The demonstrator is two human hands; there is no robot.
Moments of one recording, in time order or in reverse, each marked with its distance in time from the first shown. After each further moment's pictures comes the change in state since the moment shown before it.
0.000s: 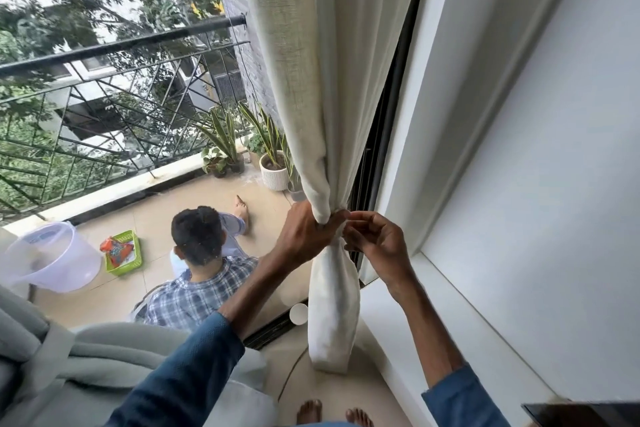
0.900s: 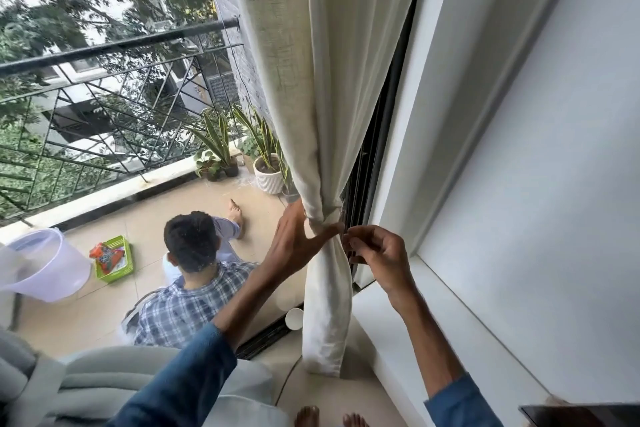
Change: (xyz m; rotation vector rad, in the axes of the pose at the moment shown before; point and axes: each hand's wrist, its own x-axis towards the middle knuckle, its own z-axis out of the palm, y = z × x) left_hand 0.002 -0.032 0.002 -0.084 0.079 0.083; right_hand 0.007 0.015 -0.006 -0.116 0.085 0.072
